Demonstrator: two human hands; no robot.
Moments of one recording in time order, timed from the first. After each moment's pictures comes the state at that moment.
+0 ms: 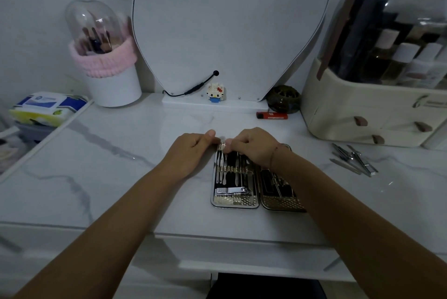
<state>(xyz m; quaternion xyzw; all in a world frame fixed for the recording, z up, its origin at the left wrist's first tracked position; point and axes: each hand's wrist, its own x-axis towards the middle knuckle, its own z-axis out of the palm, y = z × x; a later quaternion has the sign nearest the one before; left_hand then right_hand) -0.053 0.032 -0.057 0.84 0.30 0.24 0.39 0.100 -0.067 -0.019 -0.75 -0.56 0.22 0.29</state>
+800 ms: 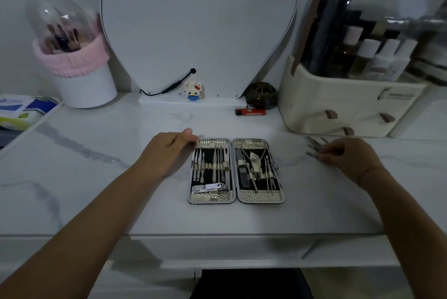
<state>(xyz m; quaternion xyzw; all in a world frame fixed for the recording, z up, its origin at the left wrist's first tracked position) -0.050 0.028 -0.060 0.79 0.34 0.27 0.43 0.232 -0.214 -0.024 -0.89 -0.39 0.02 0.23</state>
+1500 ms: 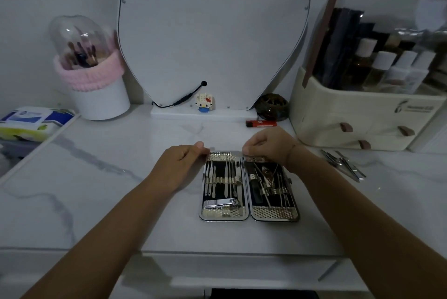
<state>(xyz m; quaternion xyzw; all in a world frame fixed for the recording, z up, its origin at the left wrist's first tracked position) -0.051 0.029 -0.061 0.81 0.33 0.26 0.40 0.150 -0.090 -0.005 -0.73 -0.54 0.22 0.35</state>
